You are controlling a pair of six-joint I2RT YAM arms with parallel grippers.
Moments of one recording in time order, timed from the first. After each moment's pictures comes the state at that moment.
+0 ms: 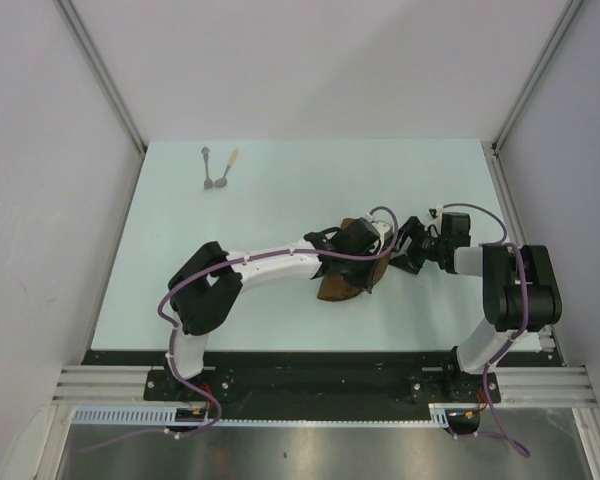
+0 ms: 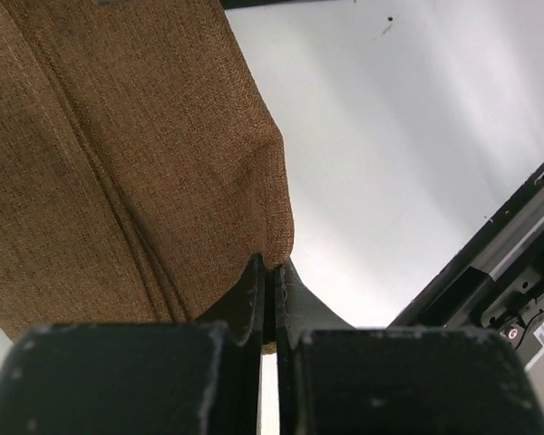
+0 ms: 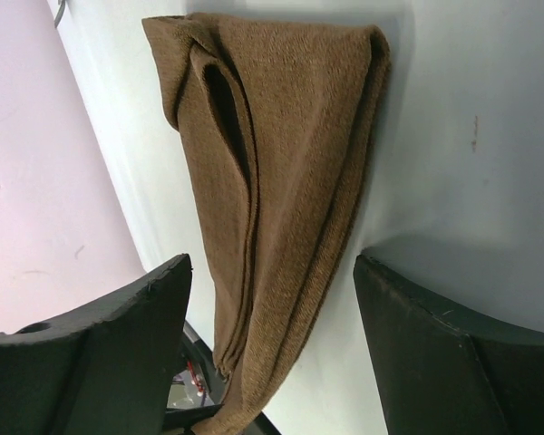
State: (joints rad) left arm -1.01 1.96 1.44 -0.37 0.11 -0.45; right arm -0.01 1.68 0.67 0.21 -0.72 0.76
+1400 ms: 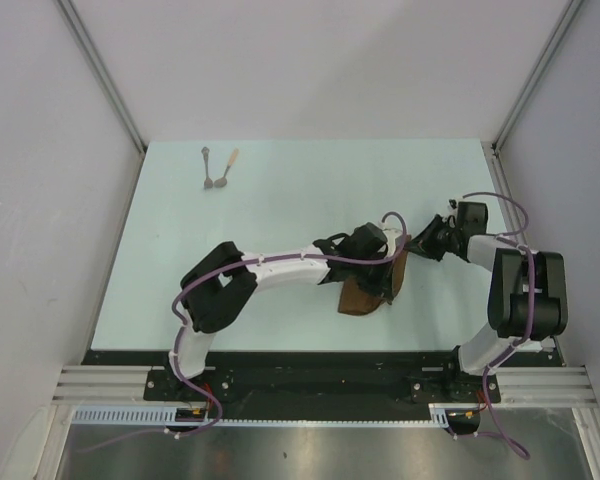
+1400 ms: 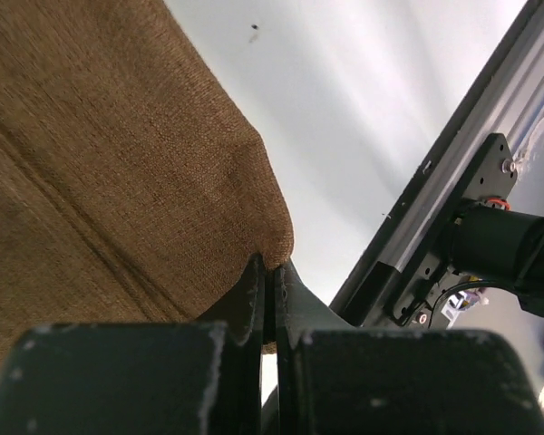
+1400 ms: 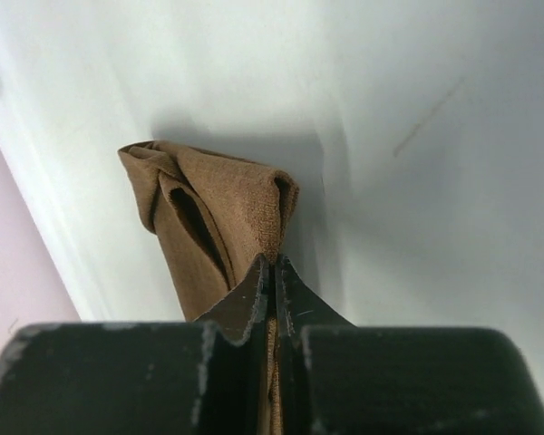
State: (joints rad) left arm -1.03 2.02 1.44 -0.20 0.32 -0.54; right arm -0.10 1.66 0.78 -0.01 -0.55 0.61
